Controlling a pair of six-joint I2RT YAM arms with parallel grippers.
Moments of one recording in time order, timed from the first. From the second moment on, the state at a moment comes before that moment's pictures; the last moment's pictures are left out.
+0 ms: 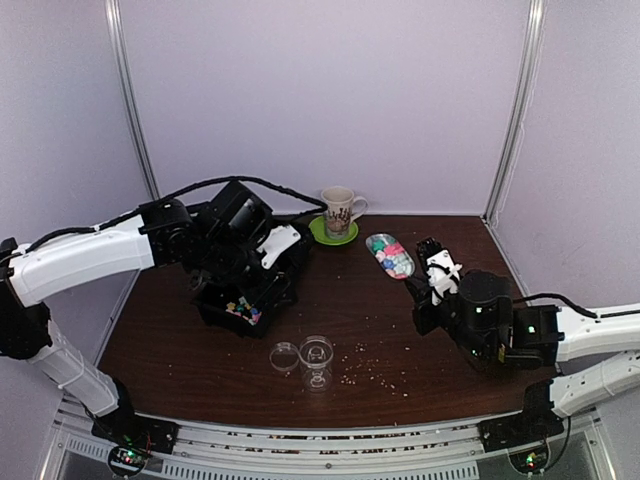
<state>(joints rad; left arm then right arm) -0.97 1.49 1.38 -0.79 0.02 -0.01 1.16 1.01 0.61 0.10 0.72 0.10</state>
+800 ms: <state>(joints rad) -1.10 1.73 1.47 -0.89 0.01 0.02 1.16 0.93 0.58 0.07 0.83 0.12</state>
